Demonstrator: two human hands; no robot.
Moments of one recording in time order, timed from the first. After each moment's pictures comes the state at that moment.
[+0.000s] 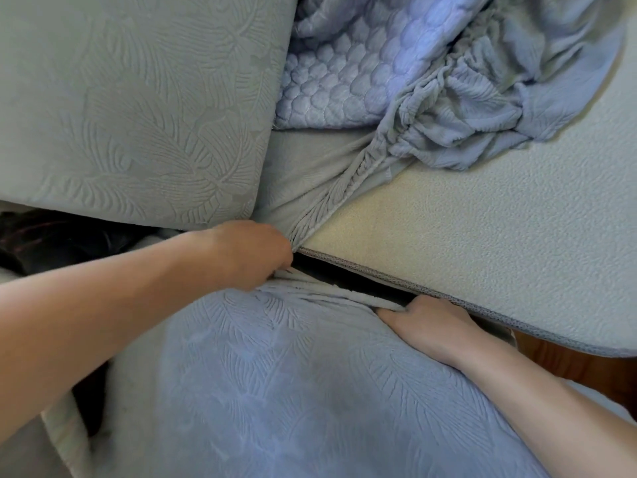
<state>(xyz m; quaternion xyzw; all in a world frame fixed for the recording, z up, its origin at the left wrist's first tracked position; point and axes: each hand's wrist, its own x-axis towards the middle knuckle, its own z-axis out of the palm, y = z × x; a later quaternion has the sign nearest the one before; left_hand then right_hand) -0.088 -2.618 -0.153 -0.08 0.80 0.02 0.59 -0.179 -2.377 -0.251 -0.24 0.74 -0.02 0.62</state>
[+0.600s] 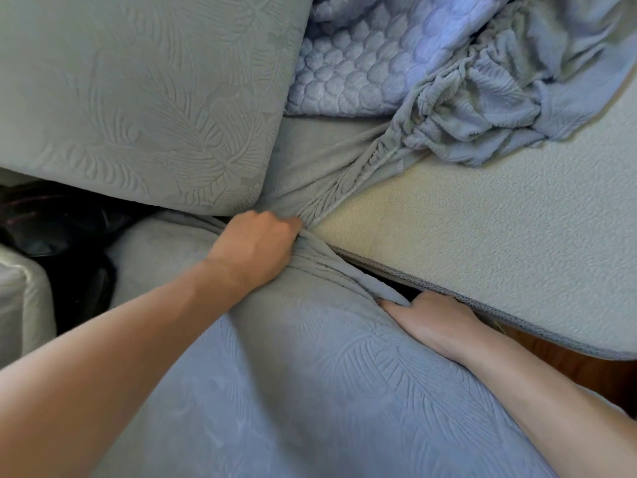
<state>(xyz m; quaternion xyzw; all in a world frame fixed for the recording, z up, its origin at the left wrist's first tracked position) -0.046 -2.605 -0.197 -0.19 0.93 -0.05 0.32 -0.175 -2.376 -0.257 -0.23 0.75 -0.02 0.62</state>
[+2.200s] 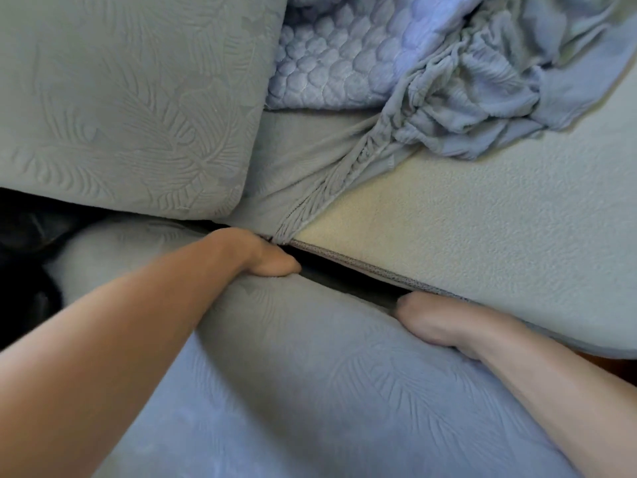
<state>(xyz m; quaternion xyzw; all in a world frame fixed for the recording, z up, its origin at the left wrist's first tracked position) -0.078 -2.618 -0.232 -0.35 0.64 0.16 0.66 -0.187 -2.386 -0.270 -0.24 0.68 0.01 0.69</state>
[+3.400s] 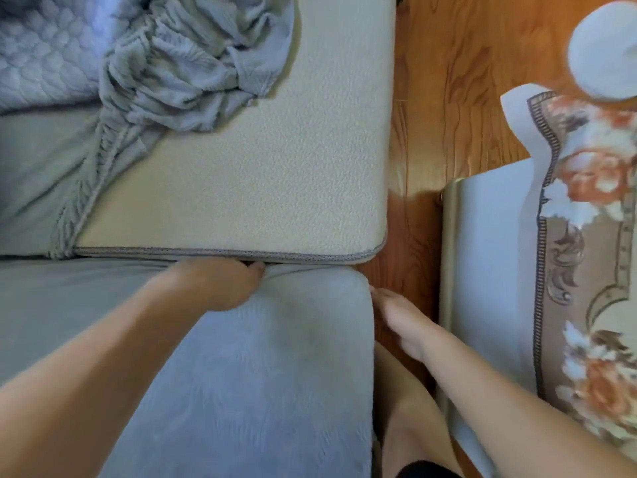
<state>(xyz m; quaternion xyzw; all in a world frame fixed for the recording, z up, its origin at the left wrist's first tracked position) -0.162 -2.409 -0.219 -0.19 0.79 0.15 0.57 -0.209 -2.113 -0.328 0.28 0.67 -0.33 0.60</state>
